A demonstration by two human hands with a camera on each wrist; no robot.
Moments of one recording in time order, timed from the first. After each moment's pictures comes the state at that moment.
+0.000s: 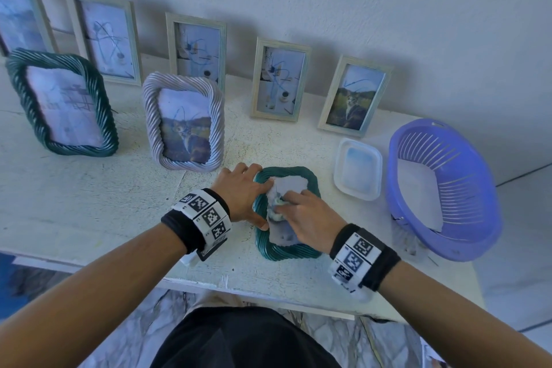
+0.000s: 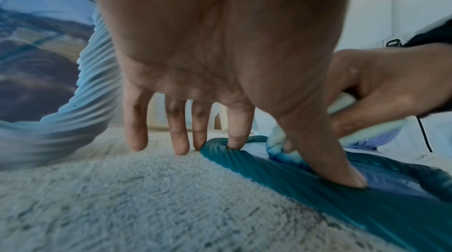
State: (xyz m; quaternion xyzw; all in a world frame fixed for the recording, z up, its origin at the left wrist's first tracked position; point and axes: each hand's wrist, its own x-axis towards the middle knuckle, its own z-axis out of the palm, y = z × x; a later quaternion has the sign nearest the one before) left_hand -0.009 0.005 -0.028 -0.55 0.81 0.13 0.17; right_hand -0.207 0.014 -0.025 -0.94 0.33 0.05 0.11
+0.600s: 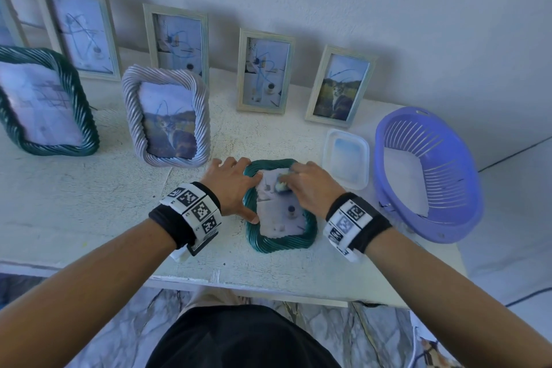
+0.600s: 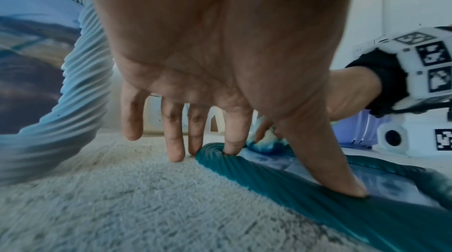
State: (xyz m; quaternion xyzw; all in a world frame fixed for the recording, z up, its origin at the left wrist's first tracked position) left_hand -0.012 0.003 -0.027 -0.54 0.81 0.10 0.19; right_hand -0.218 -0.027 -0.027 -0.89 0.43 0.04 0.13
